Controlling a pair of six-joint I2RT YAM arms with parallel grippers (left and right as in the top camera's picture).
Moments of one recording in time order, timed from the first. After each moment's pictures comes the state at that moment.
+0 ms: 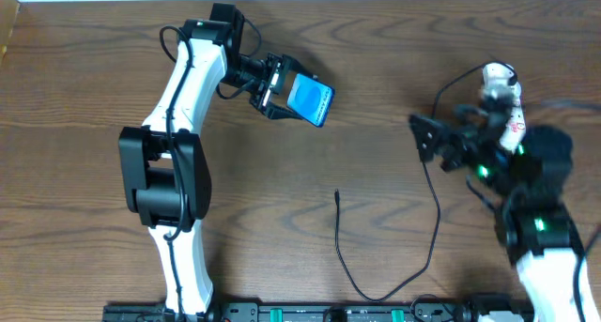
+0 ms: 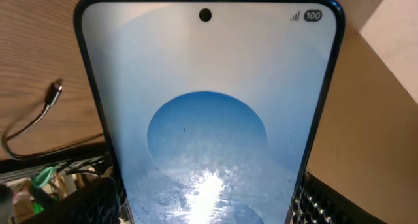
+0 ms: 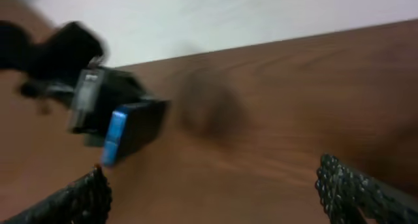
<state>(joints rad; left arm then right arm) -0.14 2.16 1.86 -1.20 1.01 -1.01 0.04 0.97 0.71 -0.09 -0.56 0.30</state>
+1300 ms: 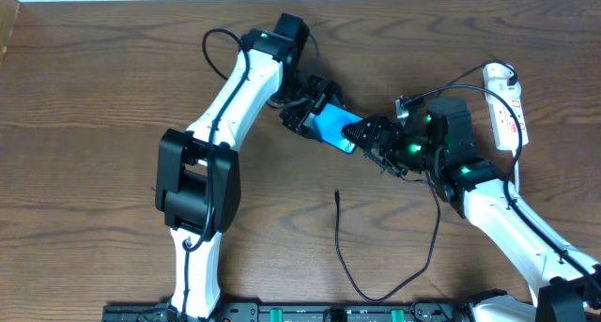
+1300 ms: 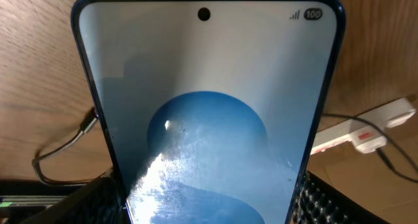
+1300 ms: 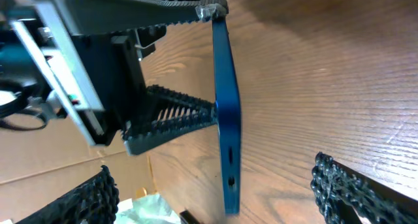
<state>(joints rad) -0.37 2.16 1.86 -1.18 0.63 -1.27 0.30 1.41 0.73 0.01 -0.70 0.98</state>
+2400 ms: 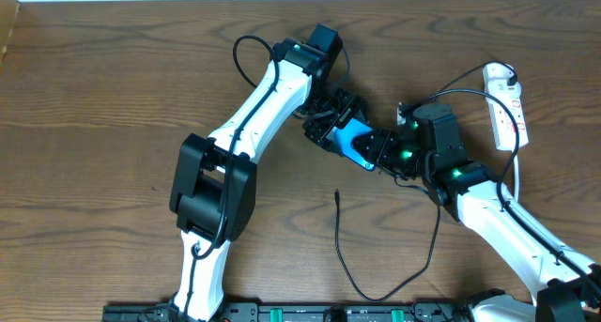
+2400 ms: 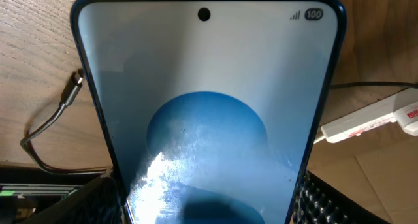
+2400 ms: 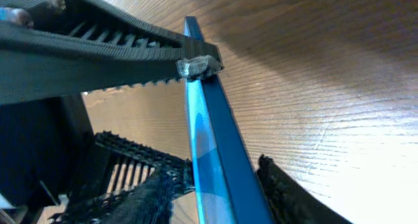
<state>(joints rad) -0.49 2.16 1.86 -1.18 0.62 -1.31 0.35 1.41 0.73 -0.10 -0.47 0.91</state>
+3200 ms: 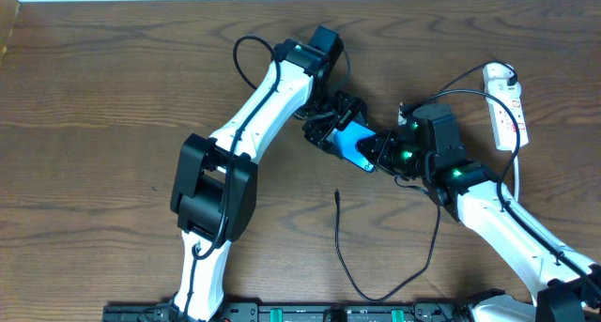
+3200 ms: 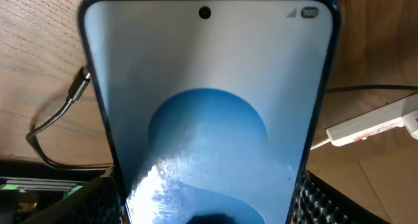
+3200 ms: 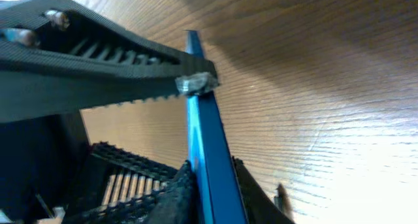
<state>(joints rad) -0.49 2.16 1.86 -1.20 0.62 -1.32 0.35 1.41 0.73 -0.10 -0.45 0.91</state>
